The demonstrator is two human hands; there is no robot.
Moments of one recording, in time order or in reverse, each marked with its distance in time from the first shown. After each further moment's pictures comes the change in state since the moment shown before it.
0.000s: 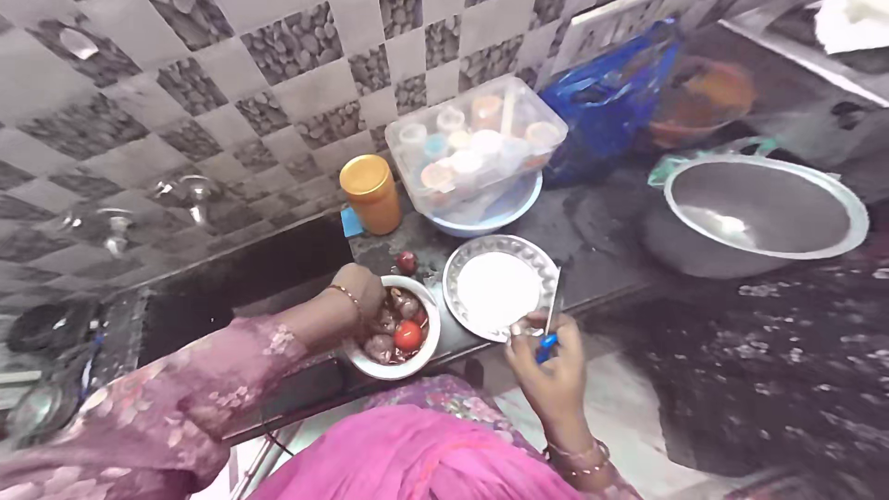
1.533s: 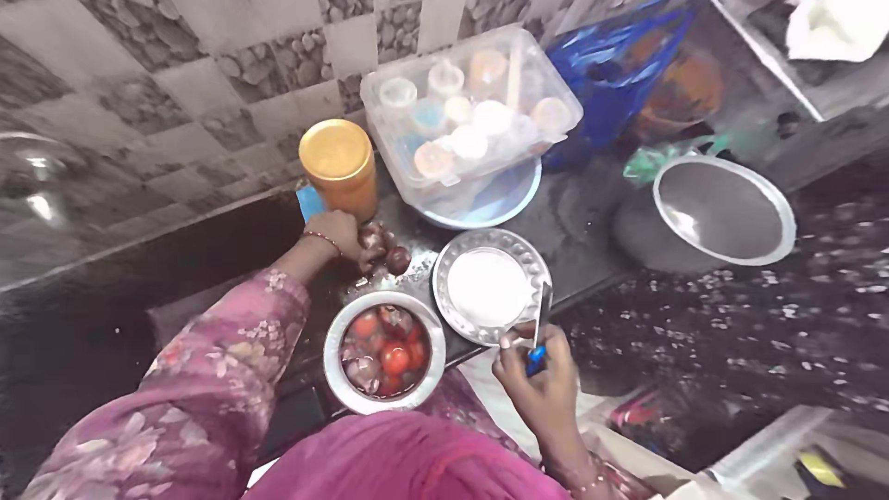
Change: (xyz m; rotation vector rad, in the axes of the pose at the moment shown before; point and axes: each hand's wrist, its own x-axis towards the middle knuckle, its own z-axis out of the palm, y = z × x) left_hand 0.166 -0.091 0.001 -0.394 0.210 -0.037; right_hand 0.009 -0.007 0.029 -0.249 -0.091 0.120
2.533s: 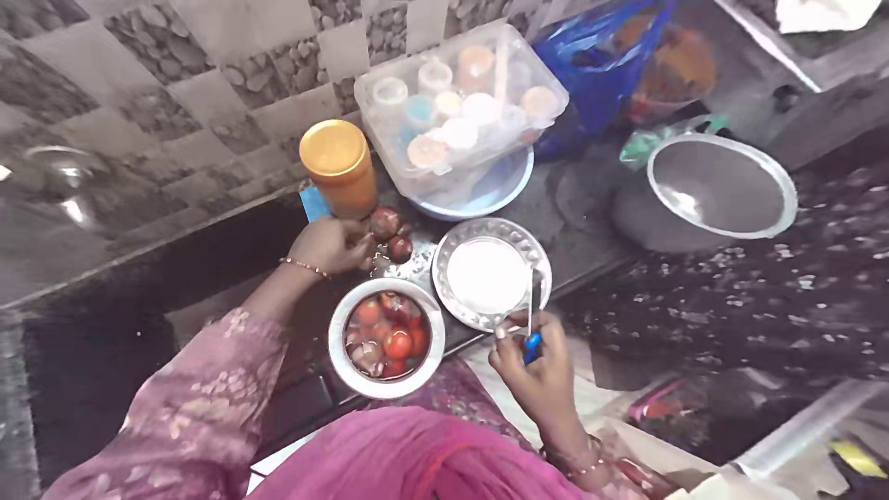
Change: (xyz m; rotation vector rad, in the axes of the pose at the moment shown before) left_hand -0.083 0.001 -0.001 -0.379 0.327 0.311; right_hand -0.011 -0.002 -0.001 0.042 0.002 -0.032
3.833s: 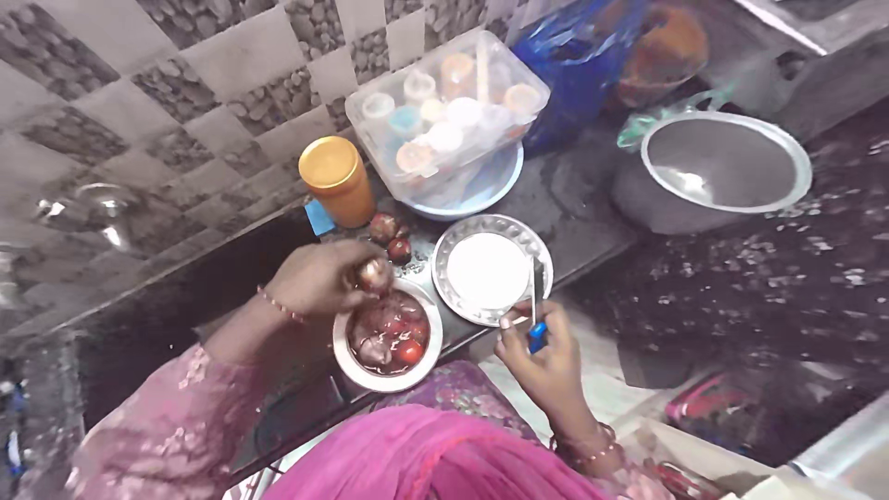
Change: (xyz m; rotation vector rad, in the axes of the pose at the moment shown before) left_hand -0.050 0.035 -0.025 0.154 -0.053 0.286; right_hand -0.002 0.006 -0.011 0.025 0.033 -0.010
